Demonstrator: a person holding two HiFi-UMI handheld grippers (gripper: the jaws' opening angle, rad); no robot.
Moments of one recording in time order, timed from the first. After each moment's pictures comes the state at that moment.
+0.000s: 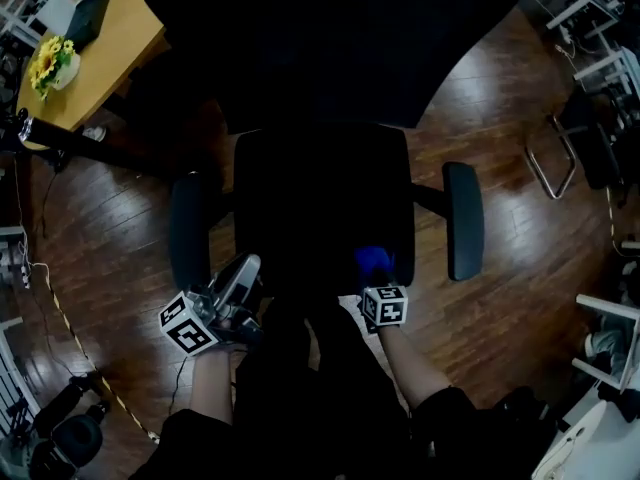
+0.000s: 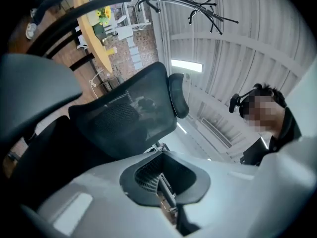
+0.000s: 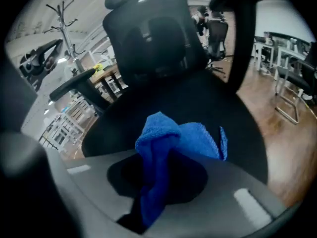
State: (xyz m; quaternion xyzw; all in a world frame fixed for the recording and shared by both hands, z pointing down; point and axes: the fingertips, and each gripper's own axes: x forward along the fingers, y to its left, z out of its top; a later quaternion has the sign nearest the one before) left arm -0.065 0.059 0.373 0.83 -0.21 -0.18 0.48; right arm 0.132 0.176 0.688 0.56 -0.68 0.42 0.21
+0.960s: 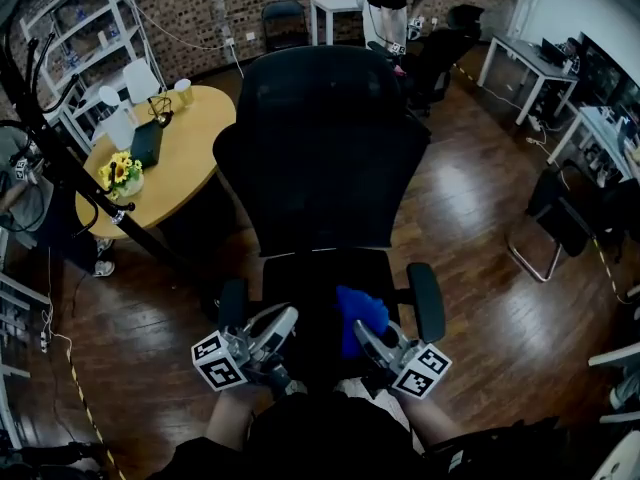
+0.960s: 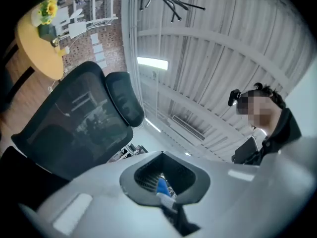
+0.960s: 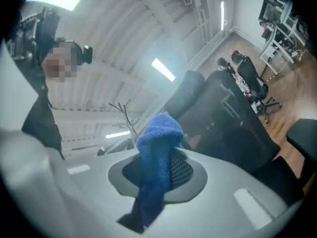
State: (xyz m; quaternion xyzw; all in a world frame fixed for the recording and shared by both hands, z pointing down) left arm 0.006 0.097 0.162 0.90 -0.10 -0.21 0.37; right arm 0.118 0.136 0.234 0.41 -0.84 0.26 -0.23
